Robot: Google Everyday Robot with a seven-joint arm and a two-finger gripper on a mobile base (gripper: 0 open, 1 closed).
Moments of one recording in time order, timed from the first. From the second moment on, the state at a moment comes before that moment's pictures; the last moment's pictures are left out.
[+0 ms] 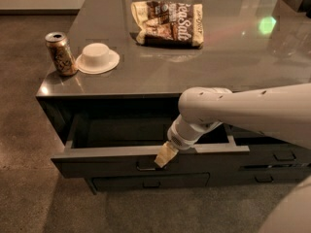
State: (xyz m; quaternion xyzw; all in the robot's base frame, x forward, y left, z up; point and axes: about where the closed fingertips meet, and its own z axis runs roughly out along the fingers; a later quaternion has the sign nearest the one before) arm 0.522 -0.061 0.637 -0.42 0.89 0.08 0.14
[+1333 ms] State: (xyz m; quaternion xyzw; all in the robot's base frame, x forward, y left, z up) arm 0.508 -0.064 0.637 -0.42 0.89 0.08 0.13
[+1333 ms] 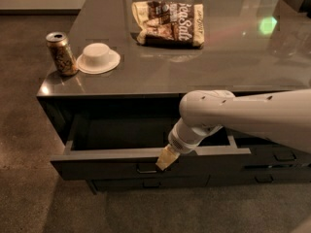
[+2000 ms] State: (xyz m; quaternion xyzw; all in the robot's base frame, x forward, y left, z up) arm 0.491 -0.076 0.638 -0.42 0.90 0.07 0.12
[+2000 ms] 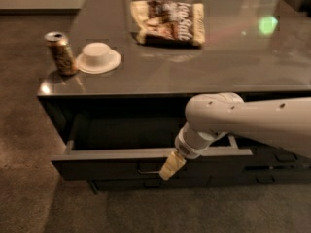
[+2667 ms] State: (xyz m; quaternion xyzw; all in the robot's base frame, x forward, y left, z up) arm 0.447 -0.108 0.631 -0.42 0.90 0.06 0.09
